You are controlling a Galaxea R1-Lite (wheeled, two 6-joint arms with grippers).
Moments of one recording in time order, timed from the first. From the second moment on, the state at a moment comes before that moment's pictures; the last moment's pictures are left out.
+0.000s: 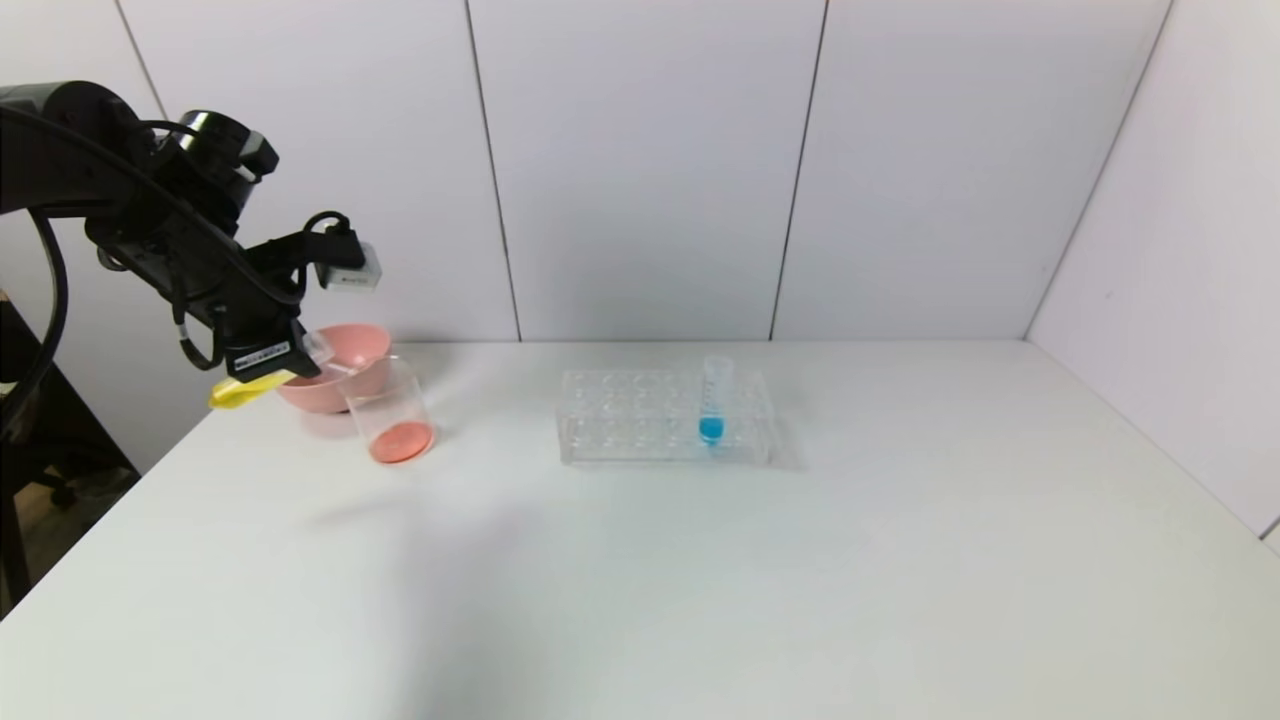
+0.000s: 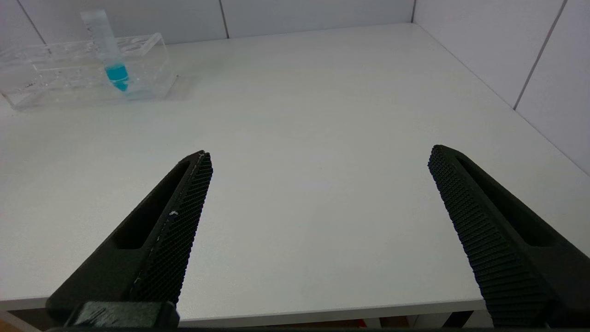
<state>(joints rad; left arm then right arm) 0.02 2.03 -2.02 0.97 0.00 1.06 0.00 0.00 0.00 0.00 -0.04 0.09</state>
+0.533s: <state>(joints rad) -0.02 2.04 -2.02 0.96 0.12 1.07 0.00 0.00 0.00 0.00 -0.04 0.09</state>
